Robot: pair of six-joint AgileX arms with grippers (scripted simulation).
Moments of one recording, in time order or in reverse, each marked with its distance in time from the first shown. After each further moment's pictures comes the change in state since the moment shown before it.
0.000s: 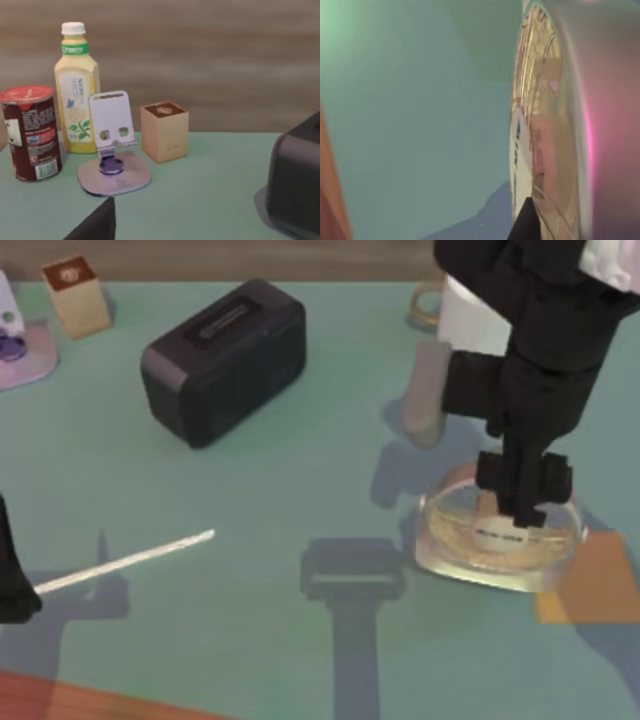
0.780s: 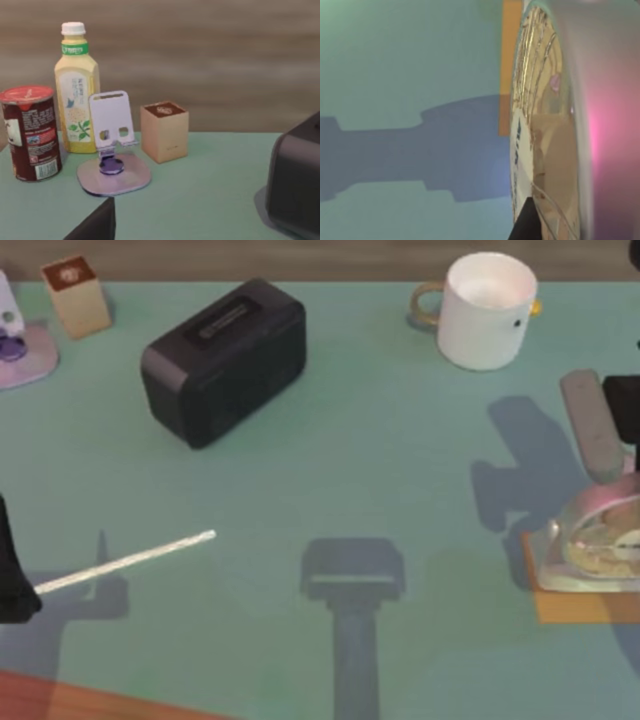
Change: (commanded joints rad) left arm 0.000 0.000 0.000 0.000 0.000 0.000; right arm -0.278 -0.220 -0.269 0.059 0.004 -0.542
